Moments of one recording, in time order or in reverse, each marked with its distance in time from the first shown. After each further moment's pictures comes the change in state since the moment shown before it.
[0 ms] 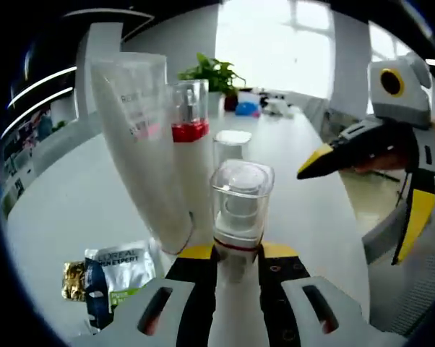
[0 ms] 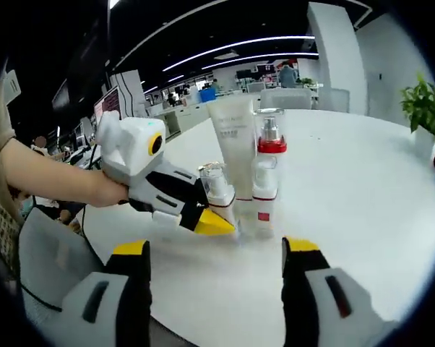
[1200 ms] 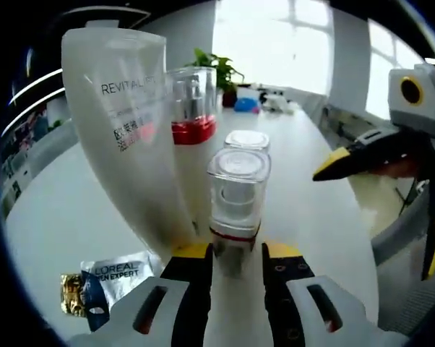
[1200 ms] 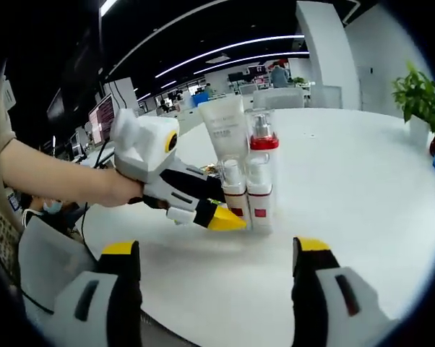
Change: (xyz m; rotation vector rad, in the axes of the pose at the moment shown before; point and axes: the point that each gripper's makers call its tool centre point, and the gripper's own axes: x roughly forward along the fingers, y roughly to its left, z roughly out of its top) left arm 0.012 0.006 0.000 0.008 0.033 -0.018; right arm 0.001 -0.001 -0.001 0.038 -0.021 -0.021
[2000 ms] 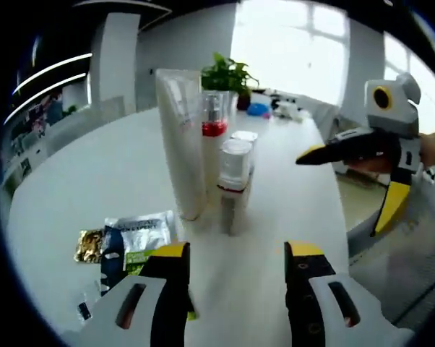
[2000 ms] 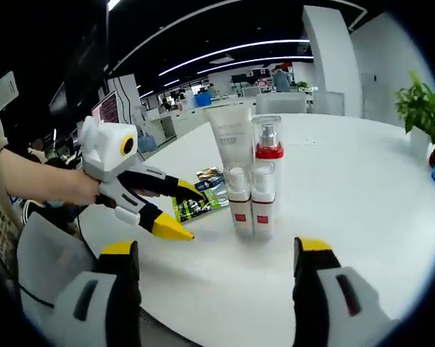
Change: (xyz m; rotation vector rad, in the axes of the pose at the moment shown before) left arm -0.080 -0.009 -0.021 -0.125 -0.026 0.071; right arm -0.007 0.010 0.010 -0.050 -0.005 0.000
